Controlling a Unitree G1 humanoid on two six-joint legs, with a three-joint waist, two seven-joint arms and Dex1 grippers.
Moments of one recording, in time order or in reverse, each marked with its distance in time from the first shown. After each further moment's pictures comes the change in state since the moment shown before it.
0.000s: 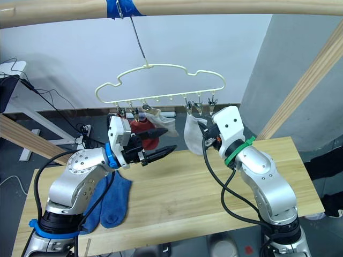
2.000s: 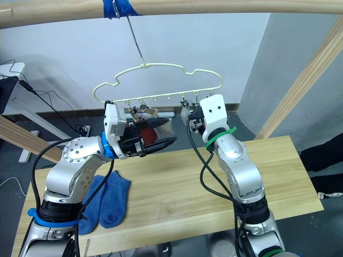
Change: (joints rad) left arm -0.097 0.013 0.011 0.047 -0.011 -0.028 -0.063; right arm -0.155 0.245 0.041 0.284 -0.163 -0.087 -0.180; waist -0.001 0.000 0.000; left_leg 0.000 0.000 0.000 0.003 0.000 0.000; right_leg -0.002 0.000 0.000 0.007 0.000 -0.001
